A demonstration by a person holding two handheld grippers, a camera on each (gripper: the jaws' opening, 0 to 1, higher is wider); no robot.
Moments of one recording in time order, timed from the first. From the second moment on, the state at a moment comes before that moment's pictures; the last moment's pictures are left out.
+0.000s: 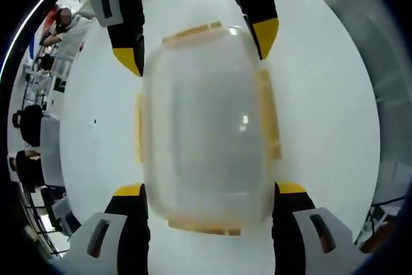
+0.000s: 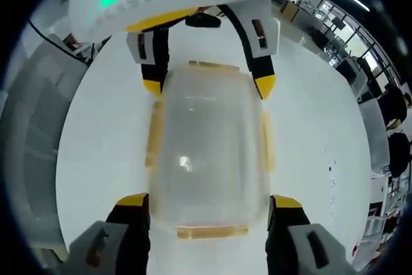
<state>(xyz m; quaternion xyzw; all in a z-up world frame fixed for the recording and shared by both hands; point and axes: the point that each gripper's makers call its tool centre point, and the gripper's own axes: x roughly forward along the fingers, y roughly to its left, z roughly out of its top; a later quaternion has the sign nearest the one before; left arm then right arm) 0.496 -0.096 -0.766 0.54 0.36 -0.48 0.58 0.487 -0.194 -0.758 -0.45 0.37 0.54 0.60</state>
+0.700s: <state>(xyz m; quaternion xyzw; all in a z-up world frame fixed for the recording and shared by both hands) 0.485 -0.076 -0.740 0.48 0.37 -0.45 0.66 0.479 -0.209 -0.730 -0.41 0.35 0.51 0.67</state>
